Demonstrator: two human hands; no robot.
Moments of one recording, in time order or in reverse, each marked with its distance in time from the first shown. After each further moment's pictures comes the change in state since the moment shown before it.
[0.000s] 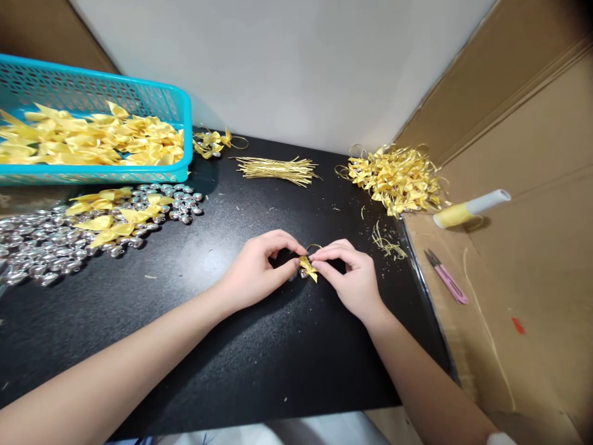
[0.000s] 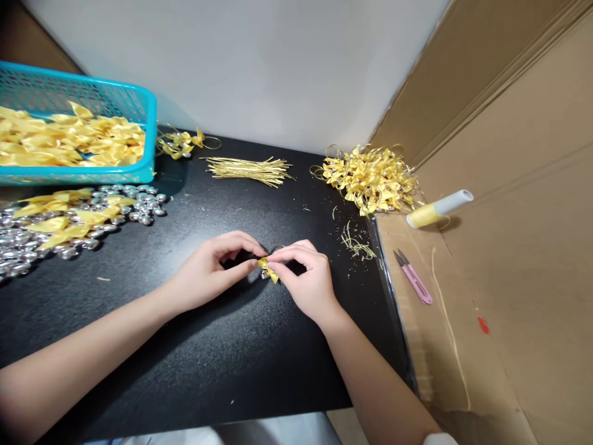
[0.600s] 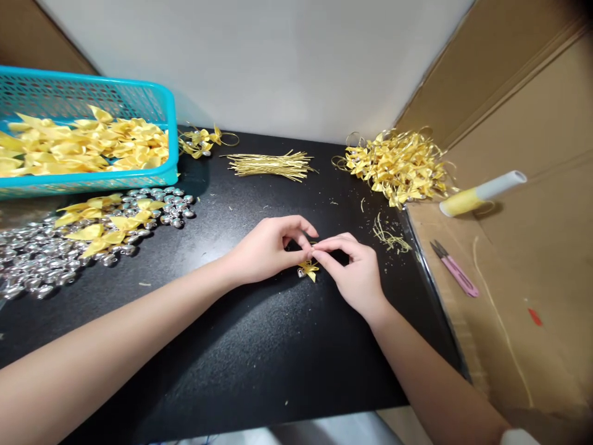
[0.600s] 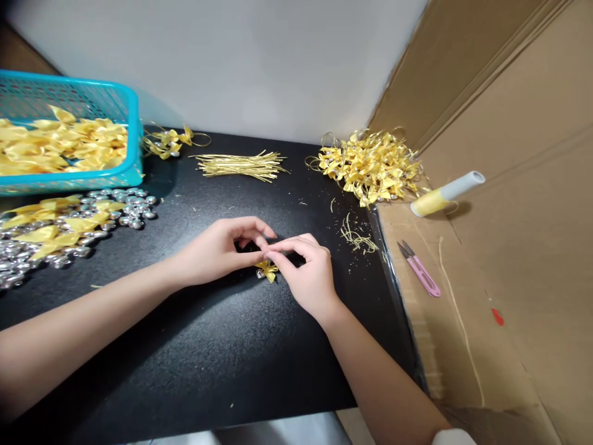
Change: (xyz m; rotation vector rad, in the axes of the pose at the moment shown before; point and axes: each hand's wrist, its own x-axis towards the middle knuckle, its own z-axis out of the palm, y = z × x) left_hand 0.036 0.008 -0.005 -0.074 -0.264 -0.040; right_hand 0.004 0.001 0.000 -0.039 0.091 0.109
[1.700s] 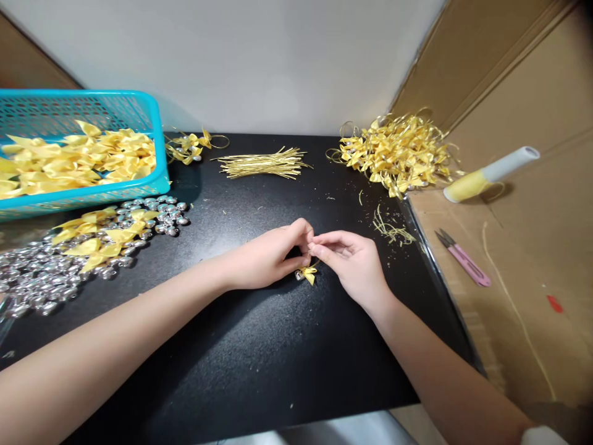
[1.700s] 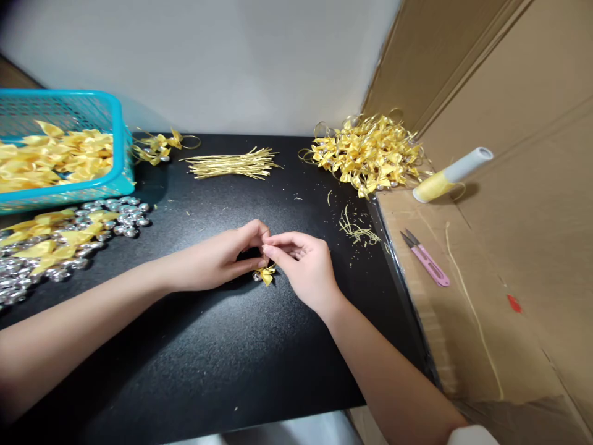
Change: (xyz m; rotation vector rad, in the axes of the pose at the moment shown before) left_hand 0.005 0.006 -0.004 0.198 -0.279 0.080; right_hand 0.002 0.005 0.006 0.453 -0.005 0.296
